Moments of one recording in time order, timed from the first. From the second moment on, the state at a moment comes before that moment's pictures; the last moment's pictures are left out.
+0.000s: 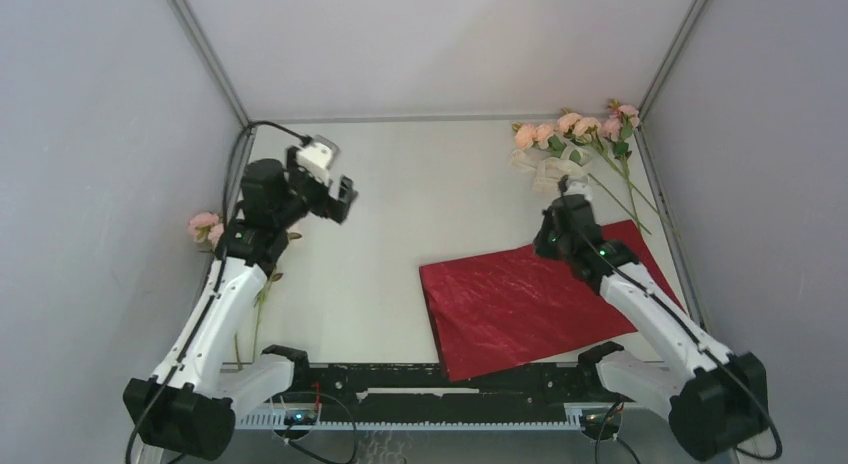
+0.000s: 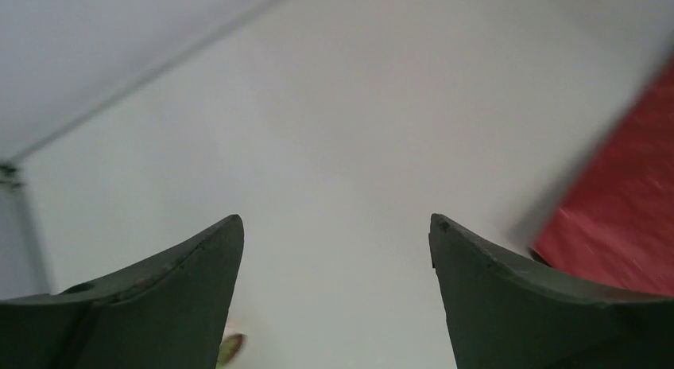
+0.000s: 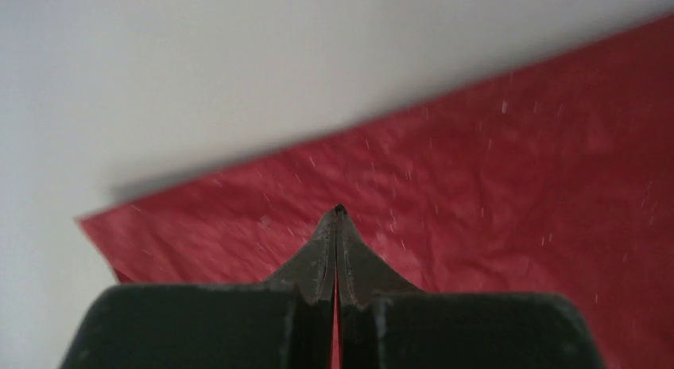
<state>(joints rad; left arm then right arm) -0.14 1.03 0.97 -0.22 0.27 0.24 0.31 0.97 0.73 -0.43 0.09 0.48</state>
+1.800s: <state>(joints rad) 0.23 1.43 0.84 -0.54 0.57 0.00 0.51 1.10 0.68 -0.45 0.07 0.61</state>
